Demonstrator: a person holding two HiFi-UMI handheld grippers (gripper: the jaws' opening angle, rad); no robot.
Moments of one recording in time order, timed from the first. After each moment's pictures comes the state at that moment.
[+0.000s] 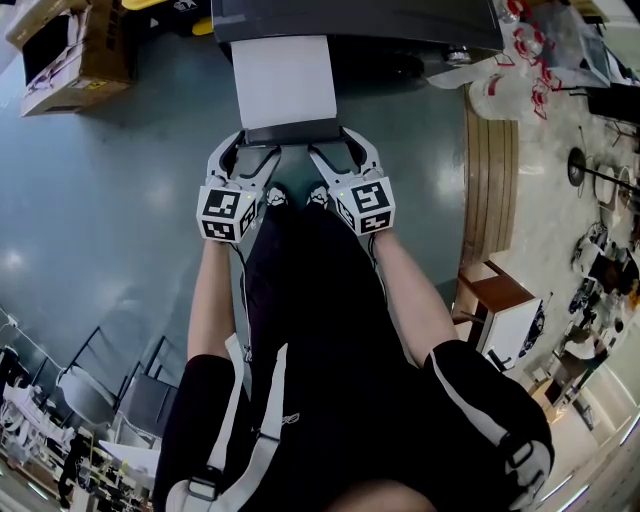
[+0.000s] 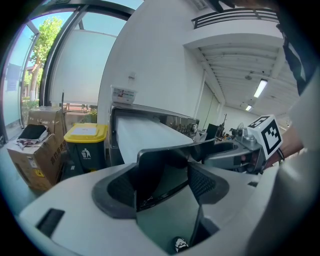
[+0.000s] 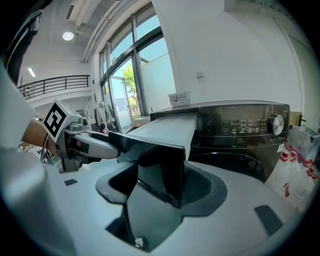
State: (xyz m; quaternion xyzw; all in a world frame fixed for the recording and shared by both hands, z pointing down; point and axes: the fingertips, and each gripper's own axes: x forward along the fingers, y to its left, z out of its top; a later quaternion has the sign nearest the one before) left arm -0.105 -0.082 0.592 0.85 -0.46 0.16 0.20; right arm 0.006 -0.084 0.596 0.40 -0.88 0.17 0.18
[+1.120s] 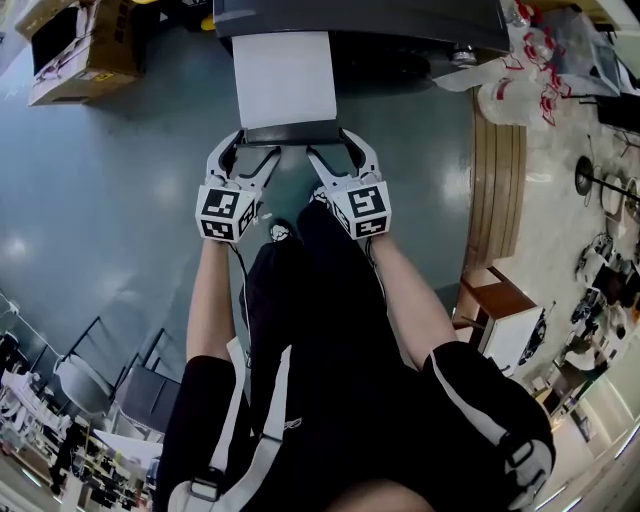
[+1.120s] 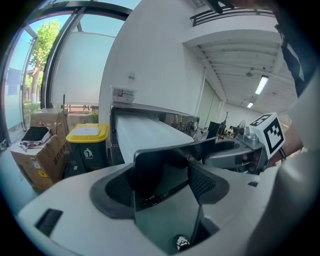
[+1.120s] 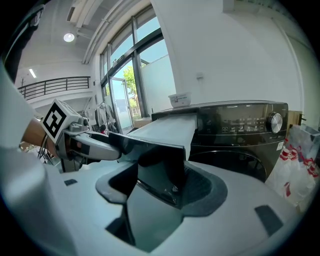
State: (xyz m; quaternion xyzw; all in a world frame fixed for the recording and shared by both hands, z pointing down) left arm -0.103 -0.074 0.597 0.84 -0.47 0.17 0.20; right arm 0.006 -0.075 0.600 0.40 -0.88 0.17 0.18
